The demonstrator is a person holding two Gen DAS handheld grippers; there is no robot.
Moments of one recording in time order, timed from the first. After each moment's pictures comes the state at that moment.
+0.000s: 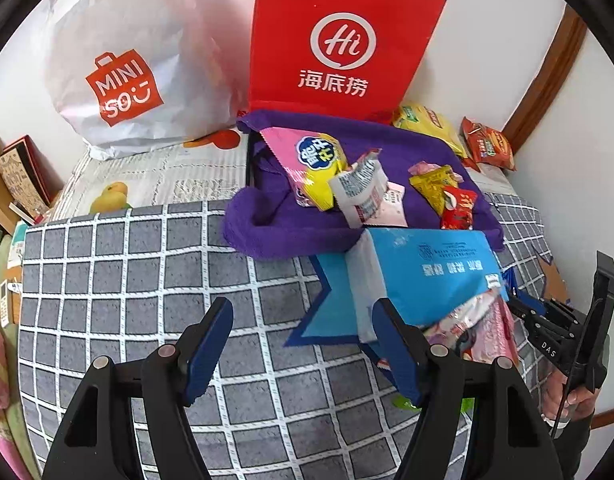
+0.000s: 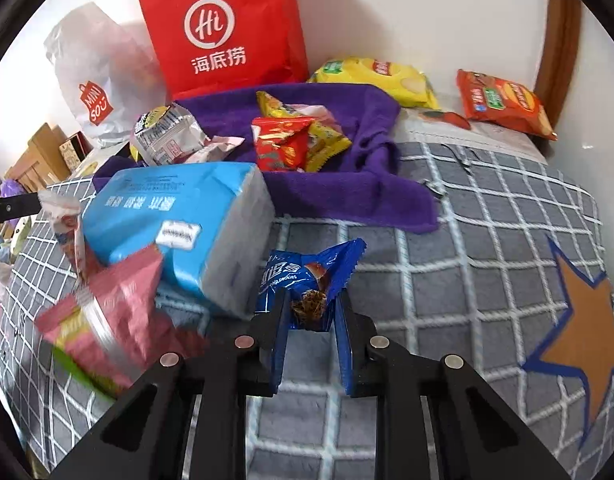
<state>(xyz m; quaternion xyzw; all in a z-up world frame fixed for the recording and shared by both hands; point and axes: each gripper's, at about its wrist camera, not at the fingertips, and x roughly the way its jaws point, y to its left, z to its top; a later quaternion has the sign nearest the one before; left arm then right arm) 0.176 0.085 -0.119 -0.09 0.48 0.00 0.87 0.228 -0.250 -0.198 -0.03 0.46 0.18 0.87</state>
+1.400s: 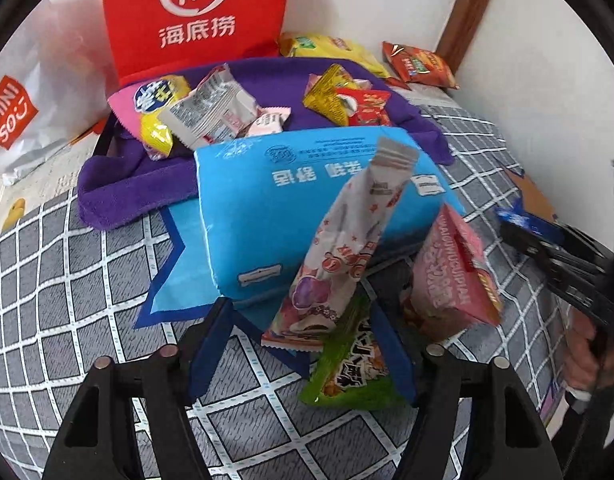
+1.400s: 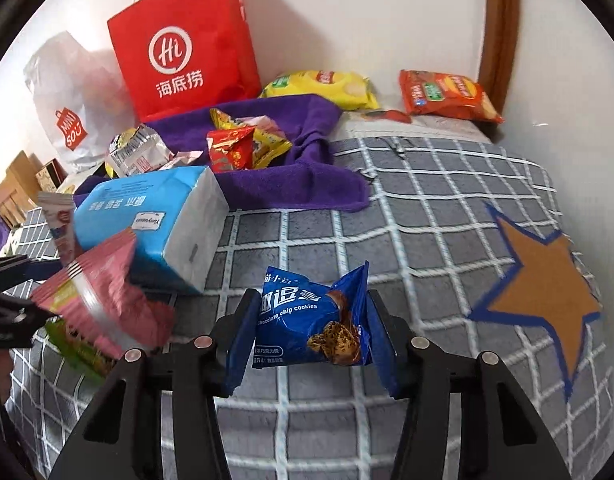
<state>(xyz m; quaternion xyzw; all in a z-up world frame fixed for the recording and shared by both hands) 0.176 -0.014 -0.175 -0.01 0.52 -0.10 0.85 0.199 -0.287 -0.191 -0.01 0.43 0.12 0.89</state>
